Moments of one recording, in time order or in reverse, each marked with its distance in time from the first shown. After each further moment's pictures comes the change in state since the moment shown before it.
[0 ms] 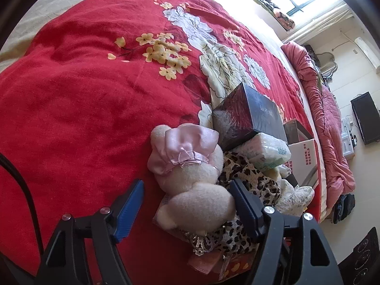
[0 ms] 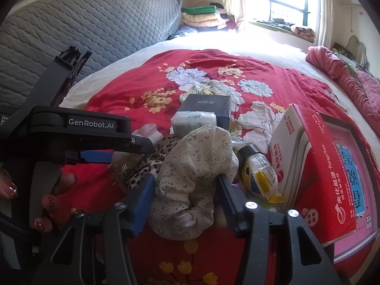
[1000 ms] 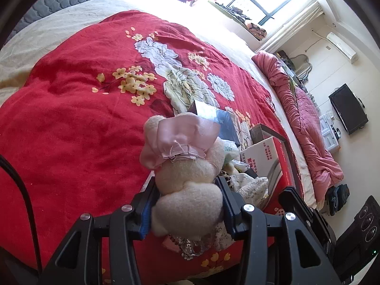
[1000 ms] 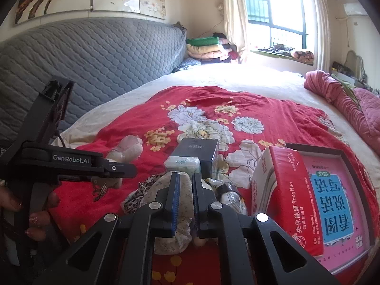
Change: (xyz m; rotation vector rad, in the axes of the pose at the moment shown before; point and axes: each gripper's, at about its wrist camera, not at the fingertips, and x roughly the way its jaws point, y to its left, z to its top) left arm -0.054 -0.029 -0.024 0.117 -0.145 -0.084; right arm -0.059 -0.021 0.010 0.002 -0.195 0.026
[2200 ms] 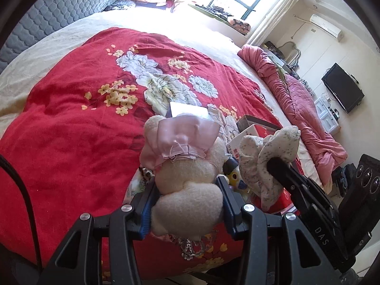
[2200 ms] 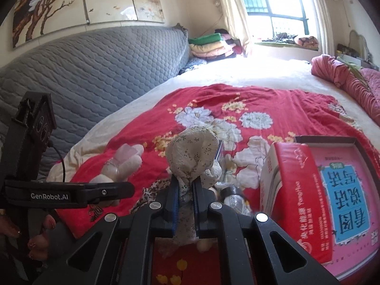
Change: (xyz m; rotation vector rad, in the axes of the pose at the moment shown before) left arm -0.021 -0.041 -0.015 0.152 -0.041 0.019; right arm -0.012 -0.025 0.015 0.089 -0.034 0.113
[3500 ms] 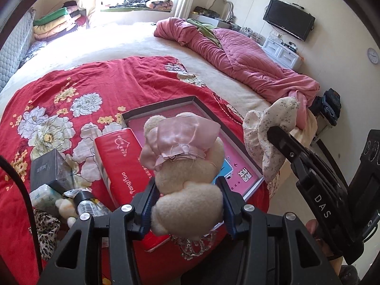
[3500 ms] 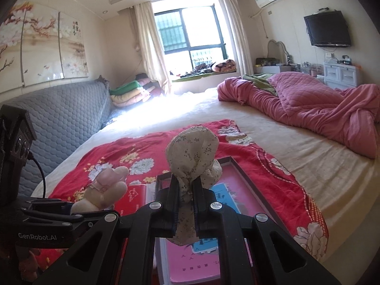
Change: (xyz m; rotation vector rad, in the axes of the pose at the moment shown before) left arm 0.073 -0.241 -0.008 0.440 0.108 -0.090; right arm -0.164 -0.170 -0.018 0.235 -0.241 -0.413
